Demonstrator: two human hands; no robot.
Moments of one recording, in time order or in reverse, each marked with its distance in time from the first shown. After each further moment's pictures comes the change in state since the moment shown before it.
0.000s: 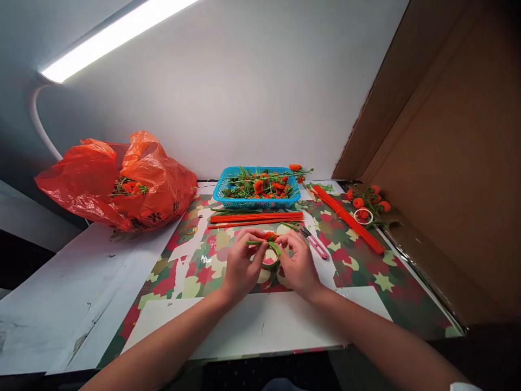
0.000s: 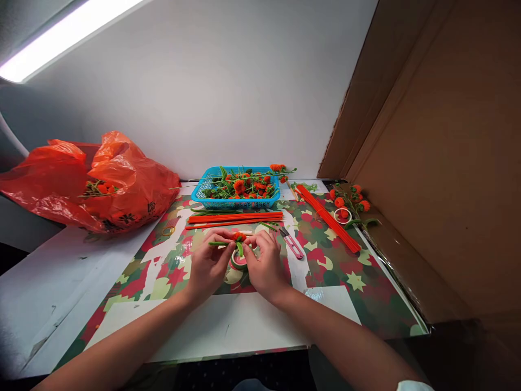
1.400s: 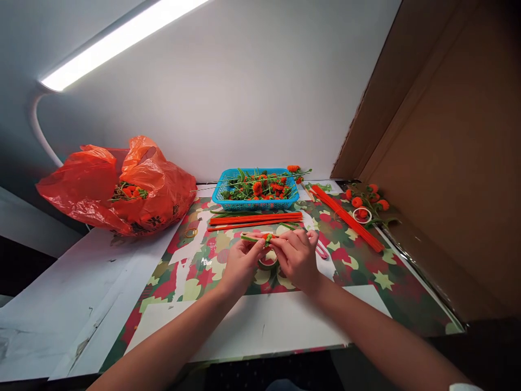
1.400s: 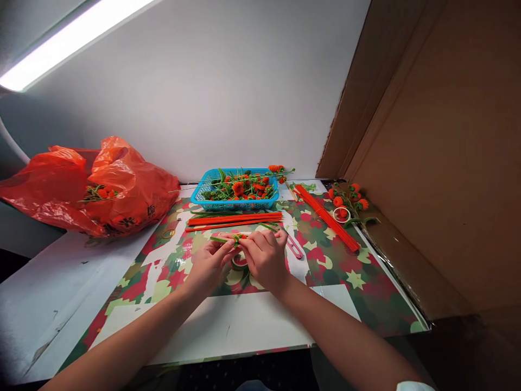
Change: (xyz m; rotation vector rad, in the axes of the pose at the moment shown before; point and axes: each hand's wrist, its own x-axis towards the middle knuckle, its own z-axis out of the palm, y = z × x) left_hand 0.008 0.008 0.005 -0.625 0.119 -0.792; right_hand 0.005 0.014 -0.006 -0.641 0.120 -0.569
